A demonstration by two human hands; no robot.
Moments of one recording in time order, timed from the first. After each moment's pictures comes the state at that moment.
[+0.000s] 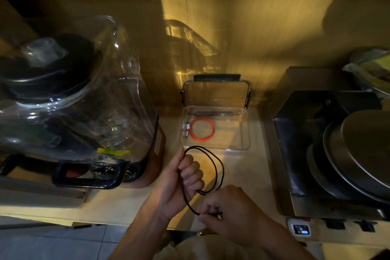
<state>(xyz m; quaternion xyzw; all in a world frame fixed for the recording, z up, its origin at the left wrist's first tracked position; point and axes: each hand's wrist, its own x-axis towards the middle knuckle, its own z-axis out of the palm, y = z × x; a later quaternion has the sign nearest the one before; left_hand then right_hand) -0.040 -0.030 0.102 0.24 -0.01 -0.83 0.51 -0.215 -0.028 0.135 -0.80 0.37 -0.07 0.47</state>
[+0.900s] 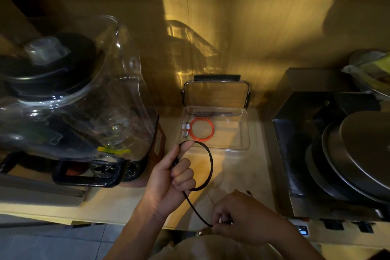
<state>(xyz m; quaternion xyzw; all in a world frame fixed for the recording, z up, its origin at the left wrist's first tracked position) -0.029 -0.026 0.108 0.20 -0.02 -0.82 0.54 -0.236 -0.035 0.126 -0.79 0.36 0.06 0.50</state>
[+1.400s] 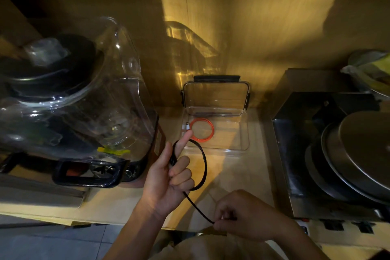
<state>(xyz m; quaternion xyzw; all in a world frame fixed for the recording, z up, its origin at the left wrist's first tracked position) -0.027 -0.024 0.107 0.13 -0.08 -0.84 0.52 -0.244 -0.040 0.122 -0.77 0.36 0.04 0.52</state>
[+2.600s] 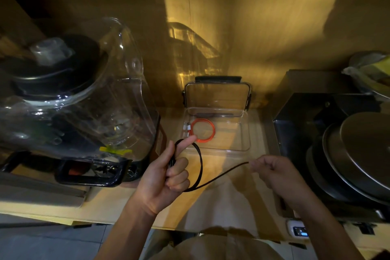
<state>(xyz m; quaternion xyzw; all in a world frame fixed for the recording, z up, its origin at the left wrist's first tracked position) -0.009 -0.027 0.108 0.18 -0.10 -0.85 0.48 -0.287 -0.079 0.119 -0.55 0.56 -0.25 0.57</state>
